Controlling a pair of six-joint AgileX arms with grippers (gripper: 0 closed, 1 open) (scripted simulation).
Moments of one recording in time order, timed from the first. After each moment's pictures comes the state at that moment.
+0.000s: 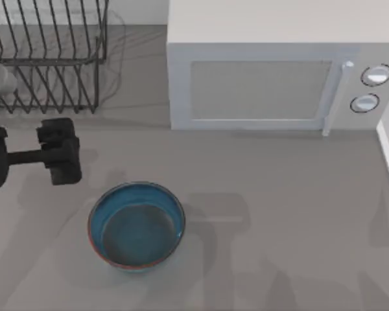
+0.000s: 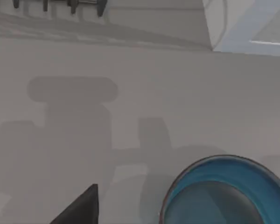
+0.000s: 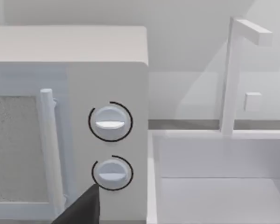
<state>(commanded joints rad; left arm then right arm) -0.36 0.89 0.76 -0.59 0.00 -0.35 0.00 0.00 0.00 0.00 0.00 0.00</state>
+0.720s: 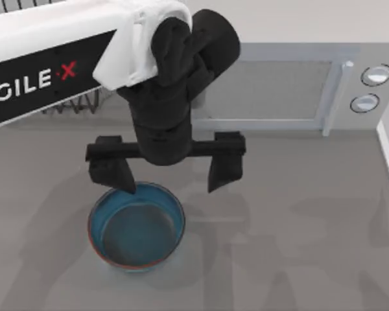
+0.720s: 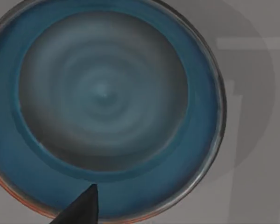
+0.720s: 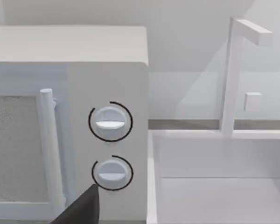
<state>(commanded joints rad) -0.74 1.87 1.56 -1.21 0.00 -0.71 0.00 0.00 0.00 0.00 0.00 0.00</state>
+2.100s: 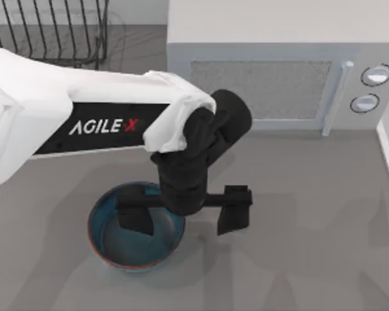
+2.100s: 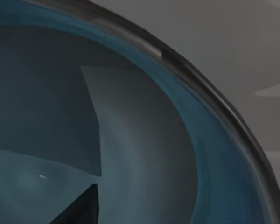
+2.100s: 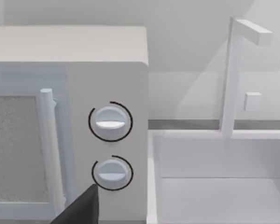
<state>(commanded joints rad) -0.77 2.04 1.36 -0.89 0.00 -0.74 0.00 0.00 0.00 0.00 0.00 0.00</state>
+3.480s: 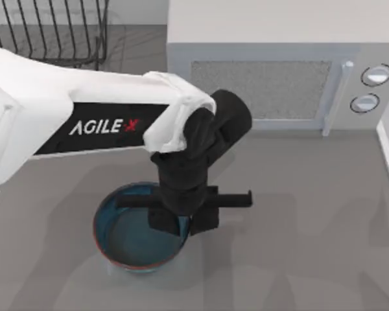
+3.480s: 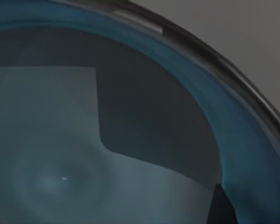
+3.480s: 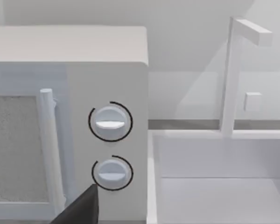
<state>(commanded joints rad) -0.77 2.04 1.37 -0.89 0.00 -0.74 0.00 0.00 0.00 0.00 0.00 0.00</state>
